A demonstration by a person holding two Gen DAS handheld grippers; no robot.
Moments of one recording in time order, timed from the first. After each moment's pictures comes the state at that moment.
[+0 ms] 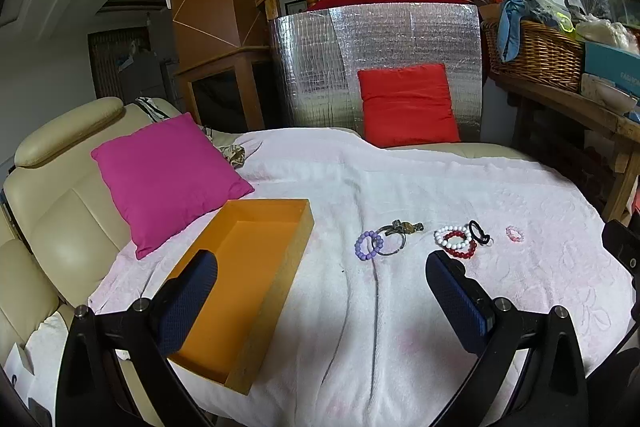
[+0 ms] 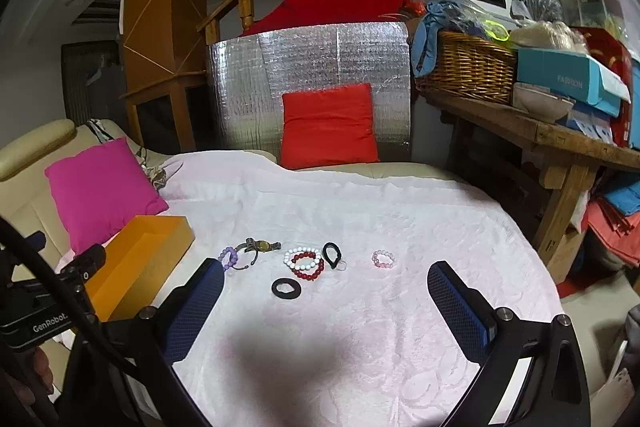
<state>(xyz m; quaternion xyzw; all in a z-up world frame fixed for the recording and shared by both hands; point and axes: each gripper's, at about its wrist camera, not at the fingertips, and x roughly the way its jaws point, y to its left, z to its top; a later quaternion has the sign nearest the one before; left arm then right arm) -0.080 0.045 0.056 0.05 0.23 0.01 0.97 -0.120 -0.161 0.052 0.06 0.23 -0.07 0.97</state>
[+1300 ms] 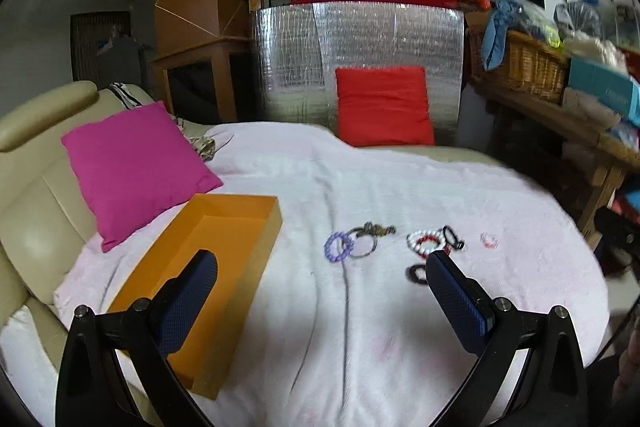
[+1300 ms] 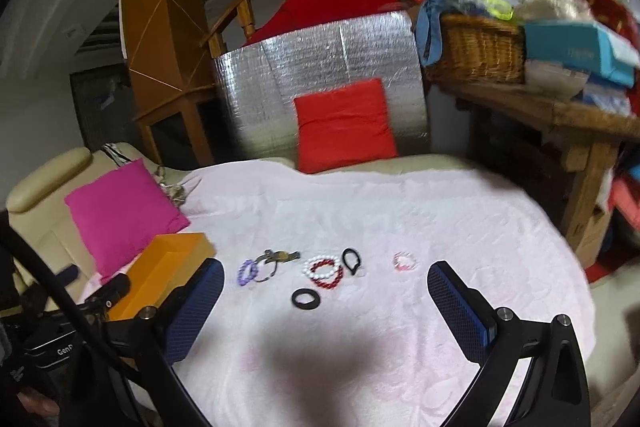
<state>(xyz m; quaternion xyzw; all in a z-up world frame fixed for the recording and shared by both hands) -0.062 0.051 0.048 0.01 0.24 -0.05 0.97 -0.102 -0.199 0.052 0.13 0.23 -0.02 0.96</state>
